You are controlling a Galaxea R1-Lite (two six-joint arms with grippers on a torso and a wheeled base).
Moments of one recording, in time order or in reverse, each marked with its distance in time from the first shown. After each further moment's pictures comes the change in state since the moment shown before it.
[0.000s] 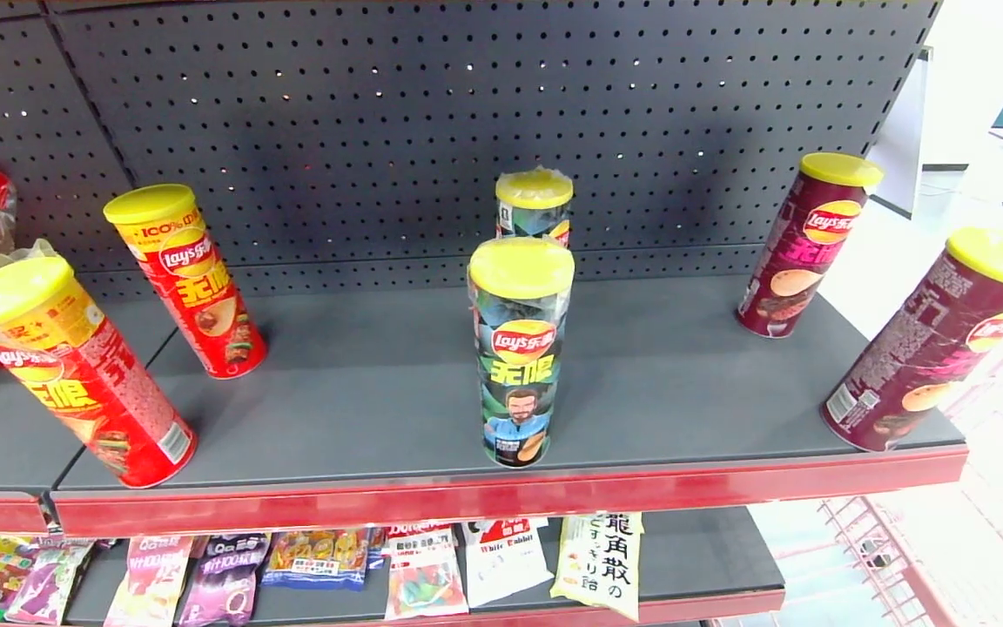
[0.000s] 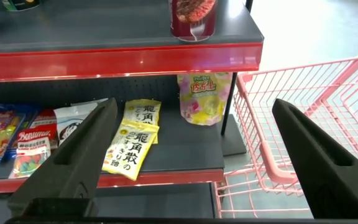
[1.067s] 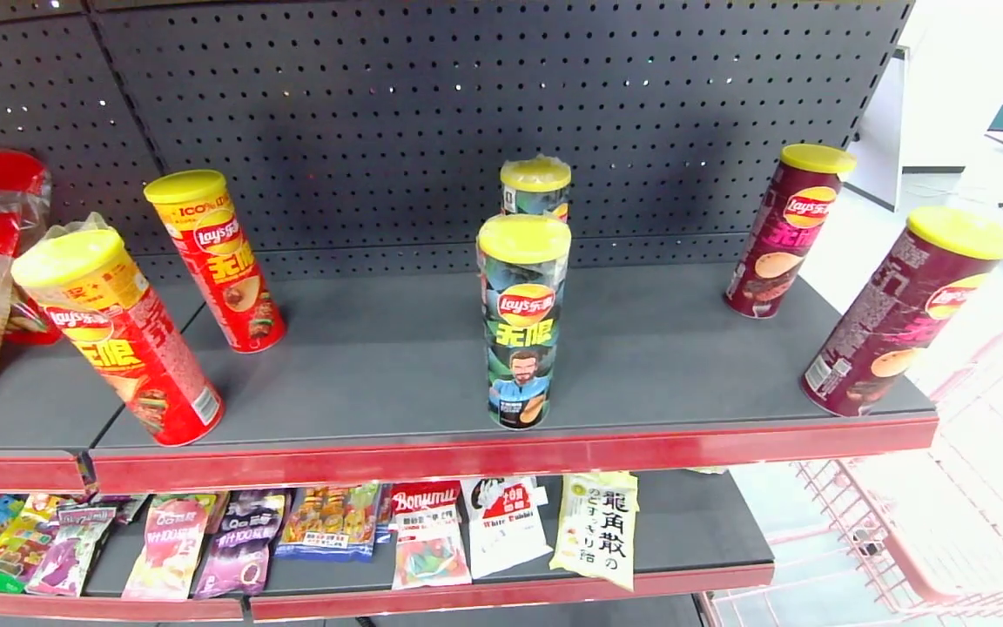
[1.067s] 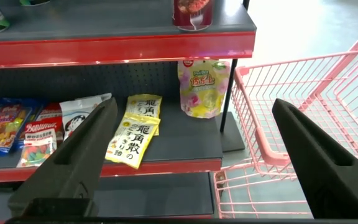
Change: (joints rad) left arm 0.000 0.000 0.000 0.000 0.001 0.003; right arm 0.000 0.000 0.000 0.001 -0.003 0.000
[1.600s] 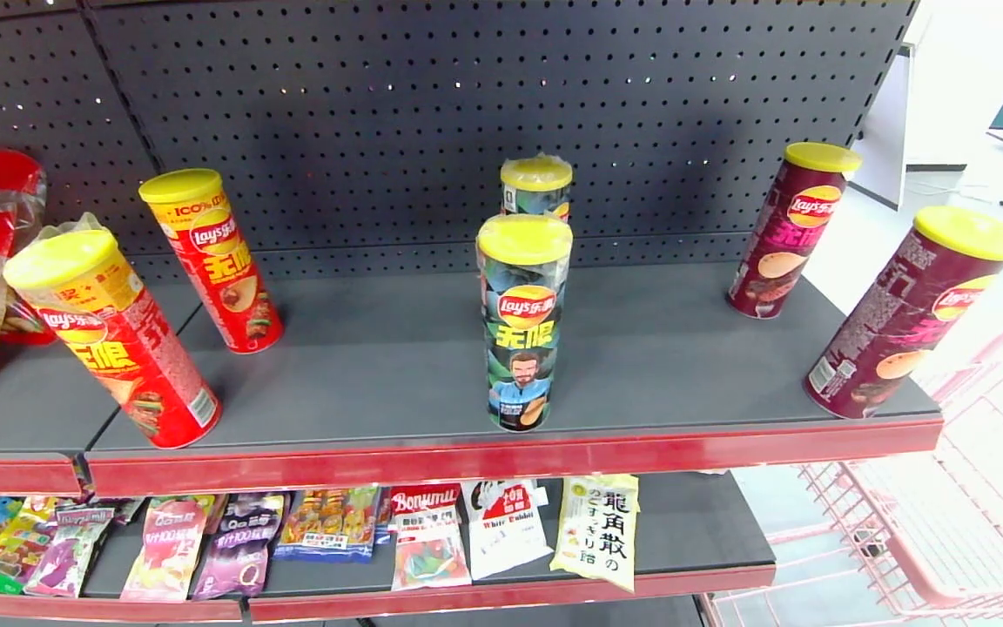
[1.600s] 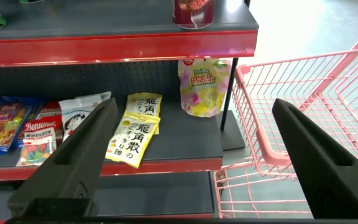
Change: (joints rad) left arm 0.000 0.000 0.000 0.000 0.000 -0.001; right arm 0.000 0.000 0.000 -0.001 0.000 0.000
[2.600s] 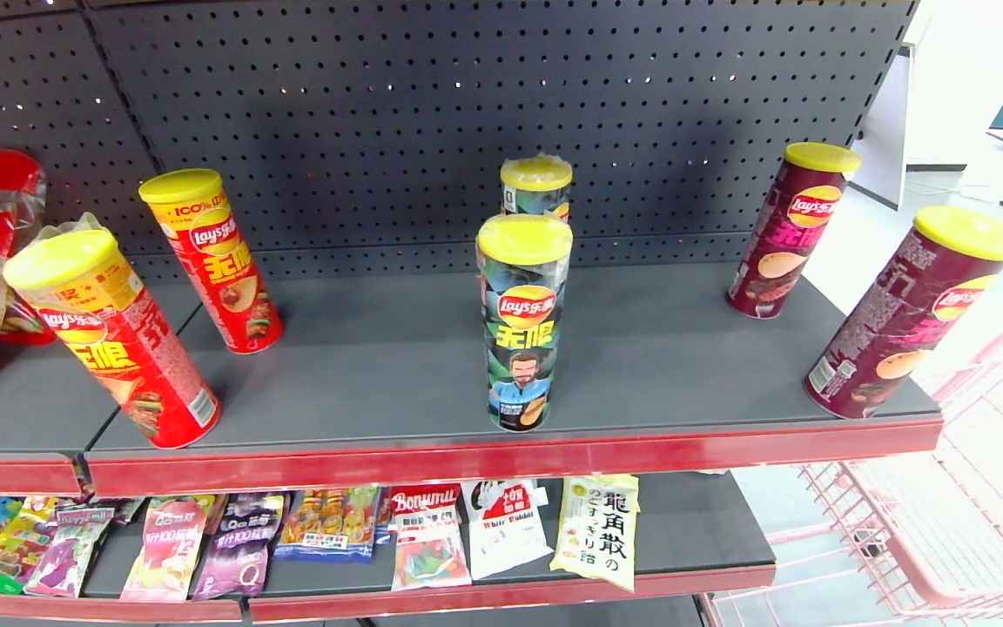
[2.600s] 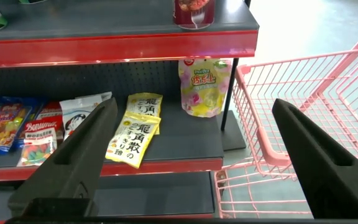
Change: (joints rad) left arm -0.001 0.000 0.000 0.000 0.000 -0.001; right arm 0.000 0.000 0.000 -0.001 0.002 0.002
